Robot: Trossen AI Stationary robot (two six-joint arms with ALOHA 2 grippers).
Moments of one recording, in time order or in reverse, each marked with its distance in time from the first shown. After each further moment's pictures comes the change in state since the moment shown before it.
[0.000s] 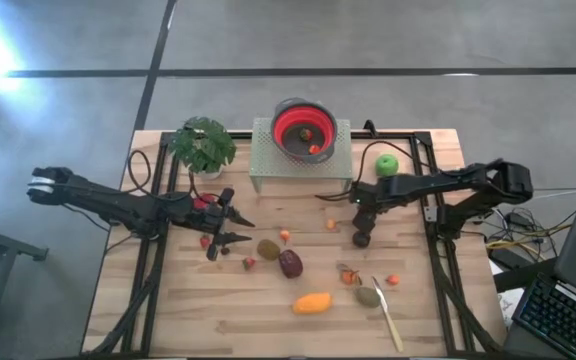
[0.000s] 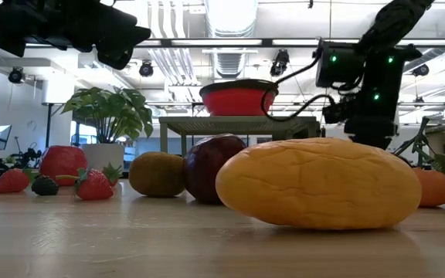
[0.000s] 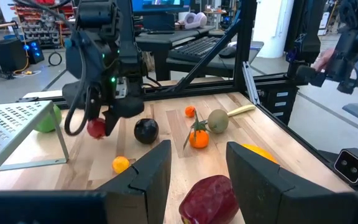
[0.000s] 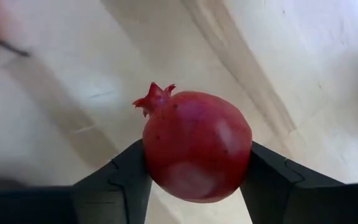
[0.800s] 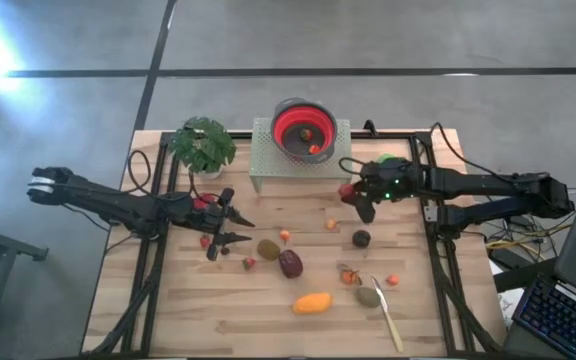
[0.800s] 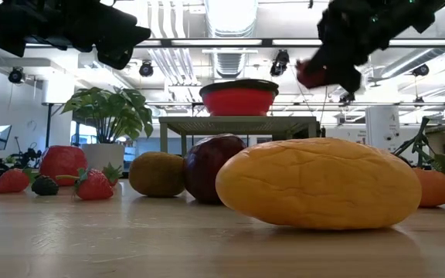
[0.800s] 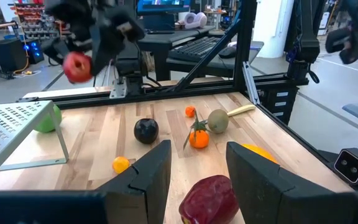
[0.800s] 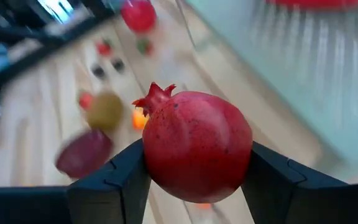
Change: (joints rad) left arm -0.001 0.000 0.000 0.000 0.000 0.000; right arm 0.001 -0.414 0.002 0.421 -0.222 -0.006
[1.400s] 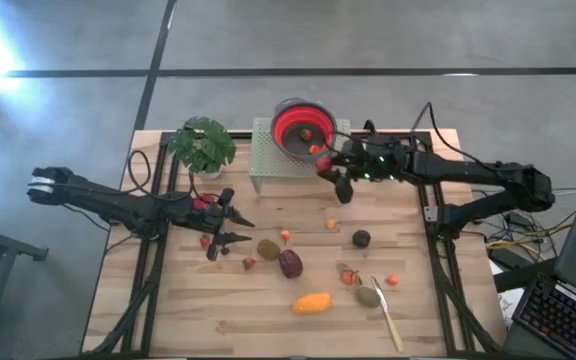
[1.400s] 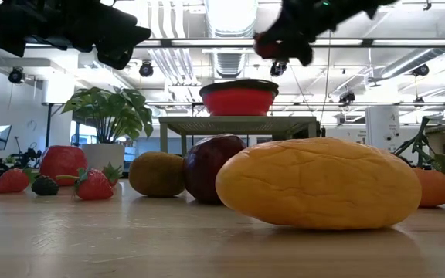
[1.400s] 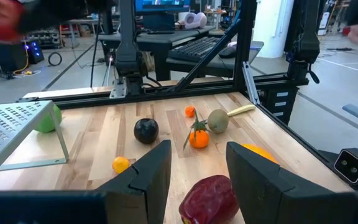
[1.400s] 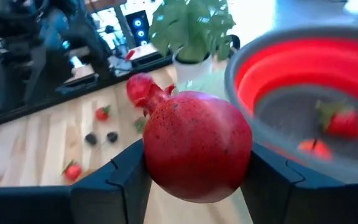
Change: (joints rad) left arm 0.000 0.000 0.000 0.000 0.000 0.000; right arm -0.078 0.259 0.308 0.110 0.009 -0.216
